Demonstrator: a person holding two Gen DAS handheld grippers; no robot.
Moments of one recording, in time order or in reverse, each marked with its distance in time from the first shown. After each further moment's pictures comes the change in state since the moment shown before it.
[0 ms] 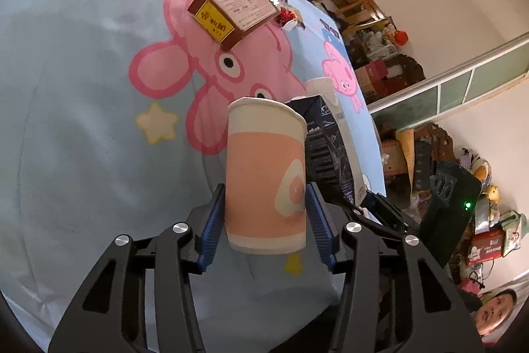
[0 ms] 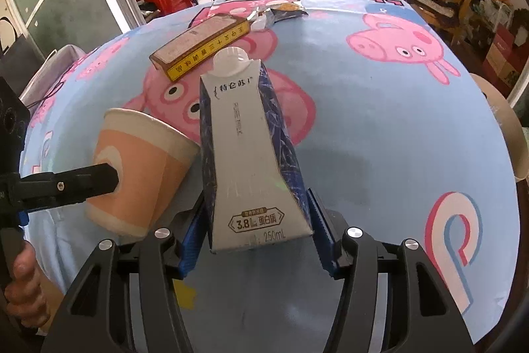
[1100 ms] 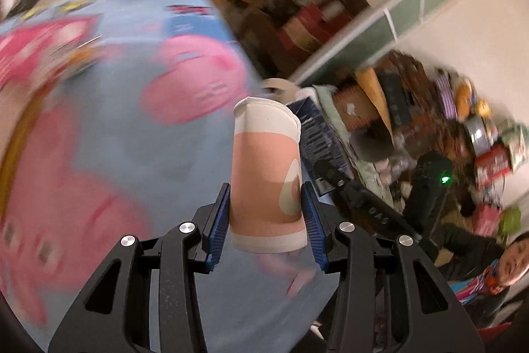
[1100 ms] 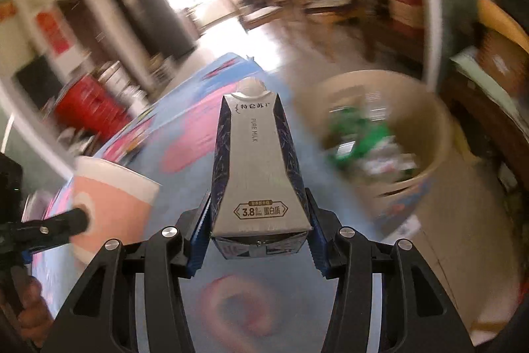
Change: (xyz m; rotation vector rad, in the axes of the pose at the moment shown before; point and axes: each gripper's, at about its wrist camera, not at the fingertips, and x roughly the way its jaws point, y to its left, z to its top) left arm 0.141 -0.210 0.079 0.400 0.171 -0.103; right arm -0.069 -0.254 0.007 0.526 -0.284 -0.106
